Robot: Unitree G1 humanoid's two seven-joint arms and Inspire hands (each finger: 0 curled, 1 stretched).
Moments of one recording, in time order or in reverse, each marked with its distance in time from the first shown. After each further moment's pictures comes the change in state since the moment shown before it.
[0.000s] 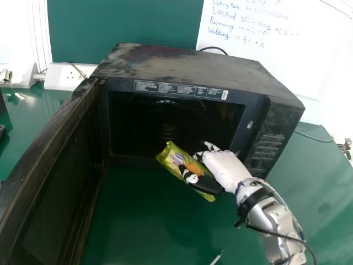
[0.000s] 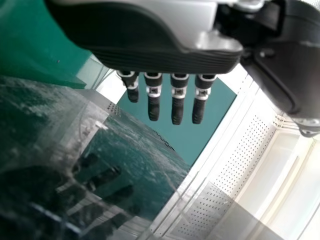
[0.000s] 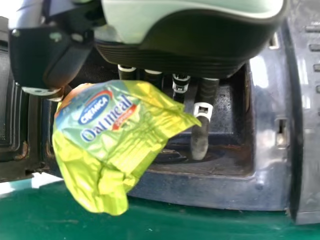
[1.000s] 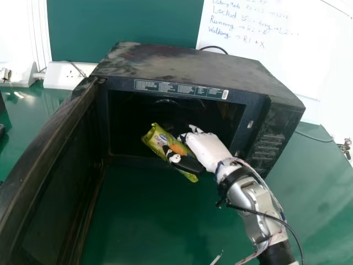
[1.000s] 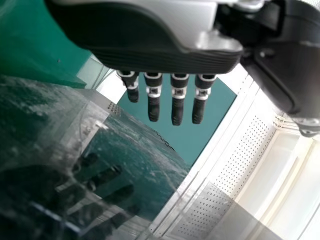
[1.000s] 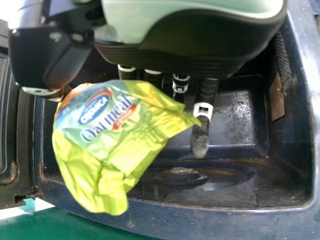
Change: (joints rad) left arm 0.012 0.001 -0.007 -0.017 -0.009 0.002 0.008; right arm -0.233 0.134 0.106 0.247 -0.048 0.012 -0.082
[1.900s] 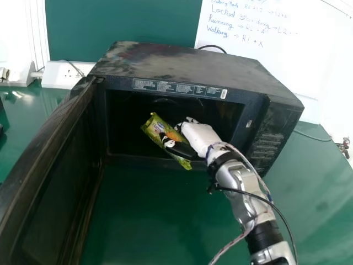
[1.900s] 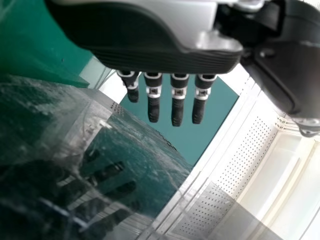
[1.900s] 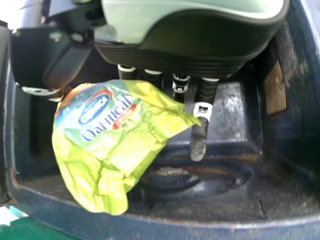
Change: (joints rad) left arm 0.029 -0.003 -0.007 -0.023 0.000 0.001 0.007; right arm -0.195 0.101 0.061 0.293 -0.012 0.060 -0.049
